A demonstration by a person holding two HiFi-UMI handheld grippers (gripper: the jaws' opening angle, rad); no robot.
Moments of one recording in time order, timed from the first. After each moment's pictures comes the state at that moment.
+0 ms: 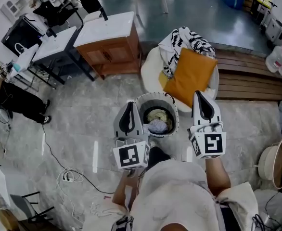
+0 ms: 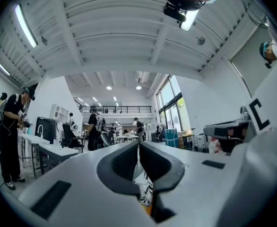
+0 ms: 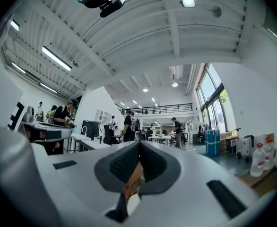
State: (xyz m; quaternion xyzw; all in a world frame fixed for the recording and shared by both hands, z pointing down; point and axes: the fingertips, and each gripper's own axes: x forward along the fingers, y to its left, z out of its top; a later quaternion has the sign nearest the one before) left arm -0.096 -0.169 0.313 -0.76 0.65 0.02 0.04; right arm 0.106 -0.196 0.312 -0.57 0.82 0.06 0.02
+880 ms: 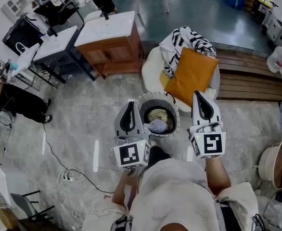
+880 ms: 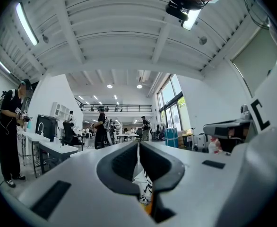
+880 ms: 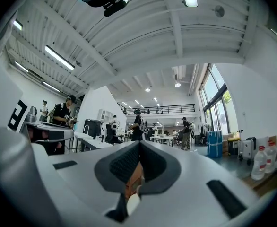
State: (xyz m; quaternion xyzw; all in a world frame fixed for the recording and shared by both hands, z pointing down) left arm -0.097 -0.172 0.323 -0.76 0.65 0.02 0.03; right arm 0.102 -0.197 0.317 -0.56 0.82 0.07 0.01
